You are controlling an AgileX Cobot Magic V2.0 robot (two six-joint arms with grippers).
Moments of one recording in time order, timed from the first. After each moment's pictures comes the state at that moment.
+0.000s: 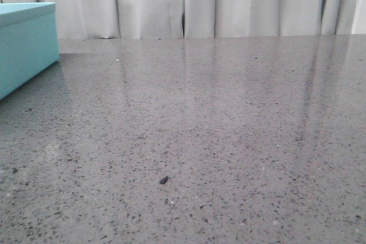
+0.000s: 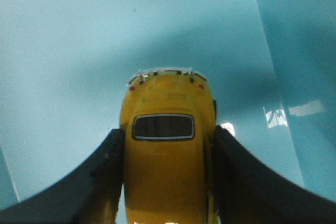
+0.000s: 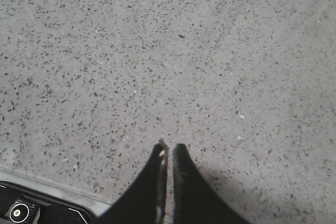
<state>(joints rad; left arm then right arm) -0.07 1.72 -1.57 0.04 1.21 0.24 0.37 0.18 -0.48 -0.21 1.12 0.06</state>
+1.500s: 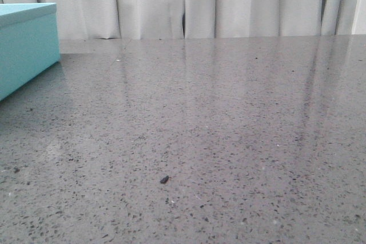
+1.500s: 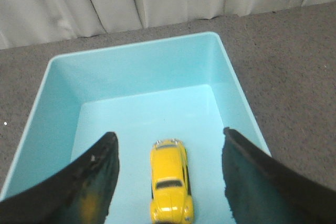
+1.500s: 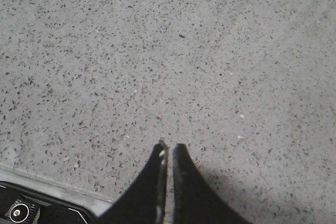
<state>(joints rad) -0.06 0.82 -0.85 -0.02 0.51 0.16 0.37 0.18 -0.48 -0.21 1.12 0.06</state>
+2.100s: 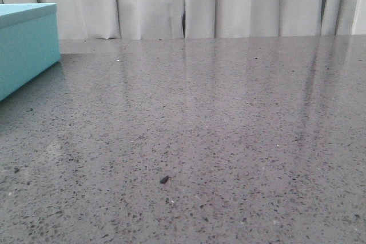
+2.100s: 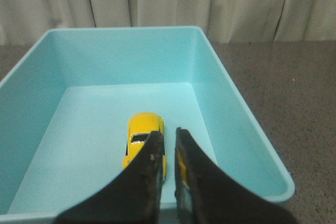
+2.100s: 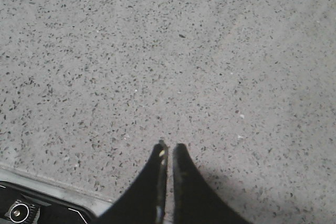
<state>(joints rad) -0.07 0.35 -0.35 -0.15 0.22 0.16 0.37 0.18 -0.48 -0.21 1.12 0.06</state>
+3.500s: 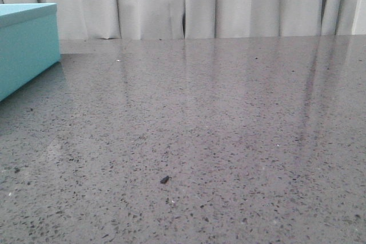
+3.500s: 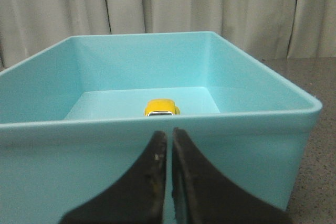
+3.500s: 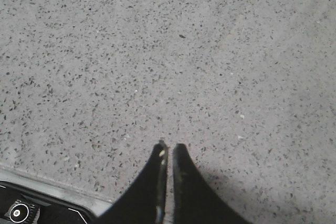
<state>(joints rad) -0.07 0.09 0.00 -0.11 -0.03 0.16 0.37 0.18 -0.48 -0.21 1.12 0.06</state>
